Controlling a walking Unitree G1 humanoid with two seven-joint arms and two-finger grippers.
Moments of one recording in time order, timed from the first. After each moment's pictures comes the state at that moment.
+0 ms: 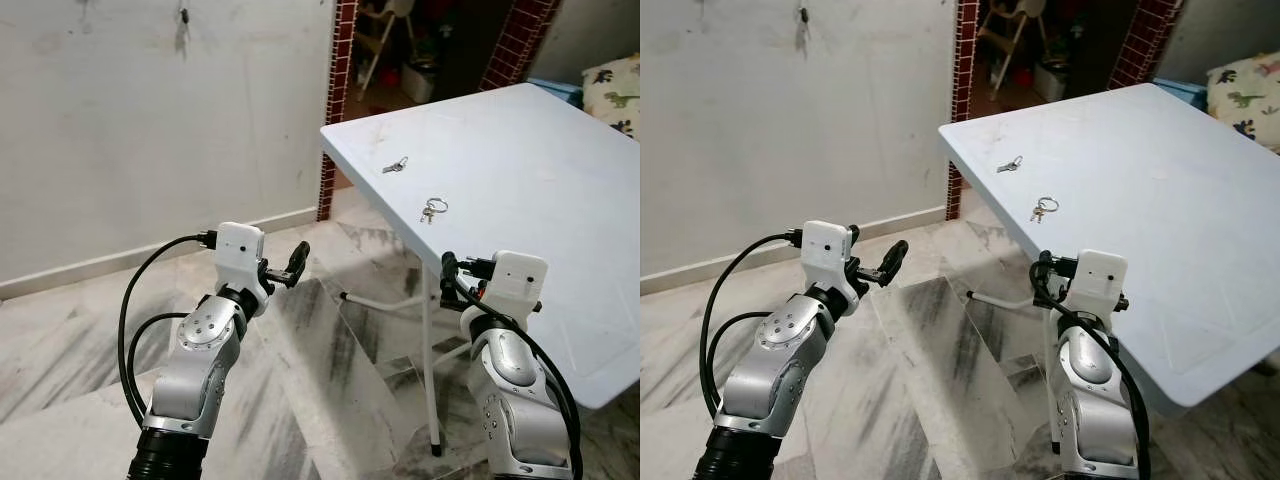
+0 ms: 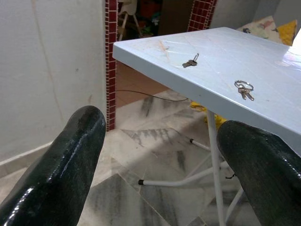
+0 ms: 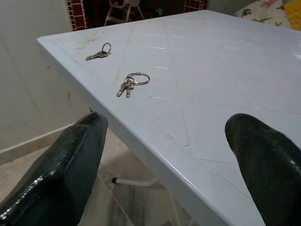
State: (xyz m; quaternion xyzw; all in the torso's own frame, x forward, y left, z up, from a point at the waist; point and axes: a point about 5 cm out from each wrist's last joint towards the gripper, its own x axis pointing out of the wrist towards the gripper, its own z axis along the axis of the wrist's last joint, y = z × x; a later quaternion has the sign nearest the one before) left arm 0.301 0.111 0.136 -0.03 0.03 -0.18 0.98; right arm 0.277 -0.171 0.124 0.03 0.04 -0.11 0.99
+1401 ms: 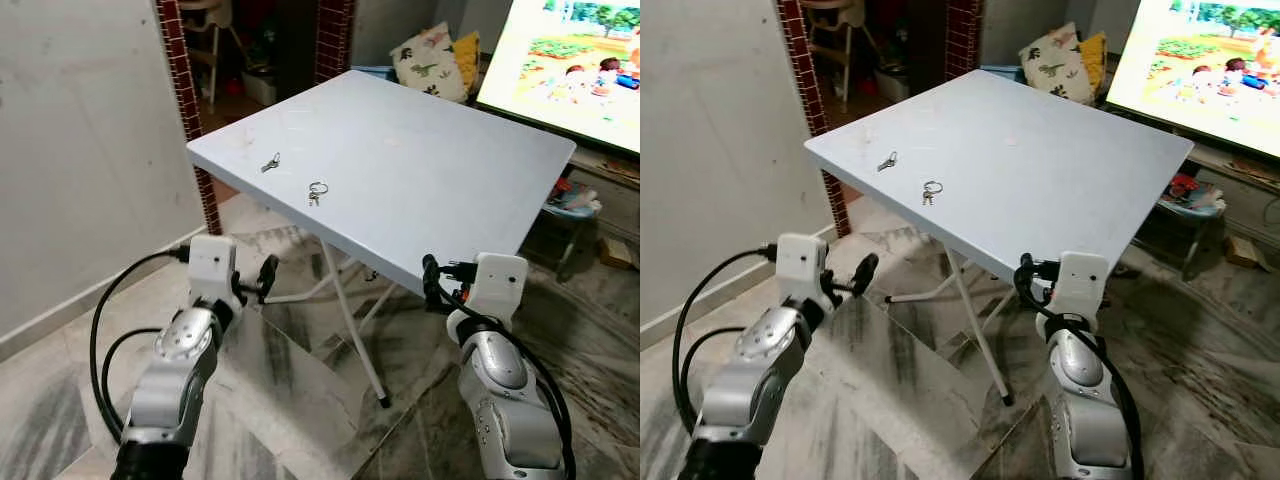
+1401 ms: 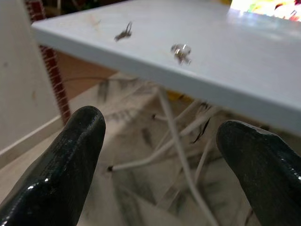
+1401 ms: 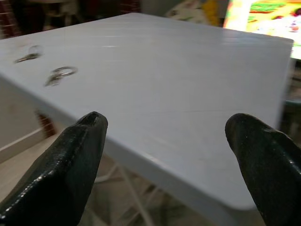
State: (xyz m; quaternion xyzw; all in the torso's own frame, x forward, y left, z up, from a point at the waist) left arm 0.291 0.145 0.110 -0.01 0.09 -0.10 0.99; right arm 0.275 -0.149 0.121 0.02 0.05 -0.03 1.00
